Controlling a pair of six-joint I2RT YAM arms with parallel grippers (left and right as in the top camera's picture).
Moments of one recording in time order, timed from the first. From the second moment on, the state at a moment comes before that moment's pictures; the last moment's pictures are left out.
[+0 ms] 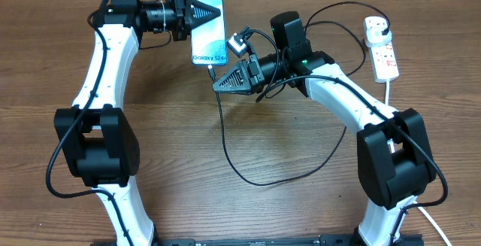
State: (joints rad) left arm -0.01 2.10 1.88 -0.58 1.24 -0.67; right arm 0.42 1.97 1.43 -0.15 -1.46 0.65
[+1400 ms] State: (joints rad) left arm -0.01 2.10 1.88 -0.57 1.13 -0.67; right arm 0.42 1.97 1.43 0.01 -1.32 1.00
